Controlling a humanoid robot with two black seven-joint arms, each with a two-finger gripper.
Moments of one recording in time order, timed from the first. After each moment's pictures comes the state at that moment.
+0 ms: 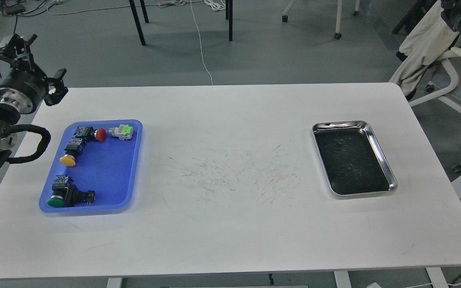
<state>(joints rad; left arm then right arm) -0.81 0.56 -0.64 -0.65 -0.06 -0.22 -0.24 1.44 -0.76 -0.31 0.83 0.13 -0.11 0.49</state>
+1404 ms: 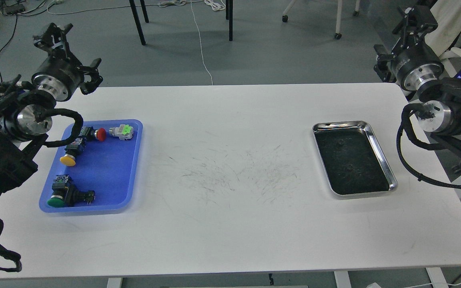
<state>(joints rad) -0.91 0.38 -0.63 -0.55 -0.07 -0.23 -0.18 1.10 -0.59 0.07 0.89 0.26 -0.08 0.47</state>
